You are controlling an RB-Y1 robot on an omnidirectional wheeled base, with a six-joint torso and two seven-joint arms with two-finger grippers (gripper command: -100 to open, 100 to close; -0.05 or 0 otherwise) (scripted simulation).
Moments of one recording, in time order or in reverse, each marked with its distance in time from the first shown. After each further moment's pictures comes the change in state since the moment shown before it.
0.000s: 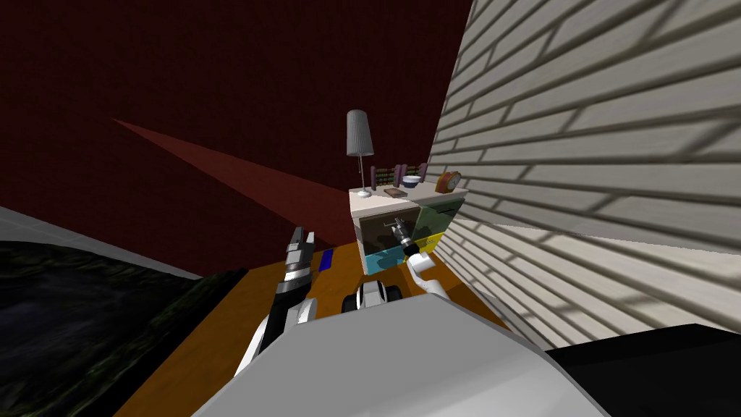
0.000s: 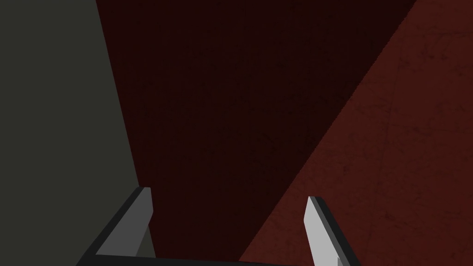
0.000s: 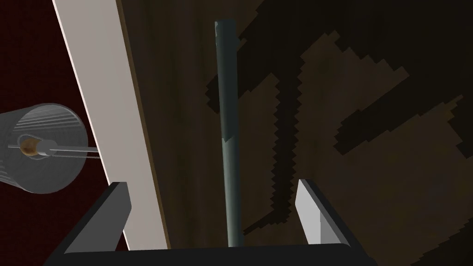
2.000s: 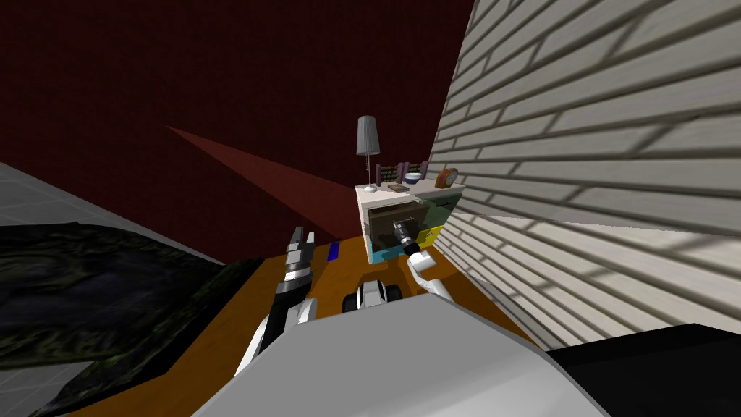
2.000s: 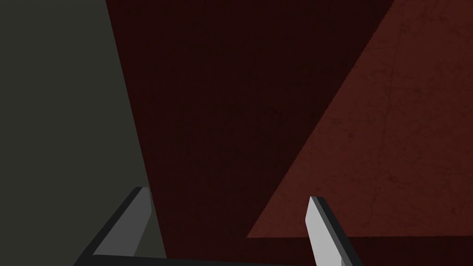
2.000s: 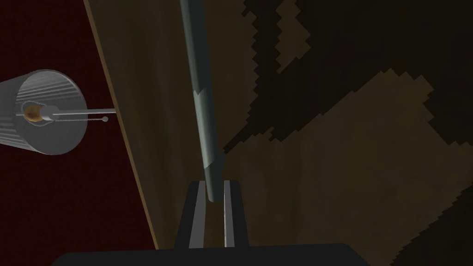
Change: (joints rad) left arm 0.000 0.000 0.000 0.000 0.000 0.000 0.000; right arm 0.006 -0.045 0.040 -0.037 -0.035 -0.085 -0.025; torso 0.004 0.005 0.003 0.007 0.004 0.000
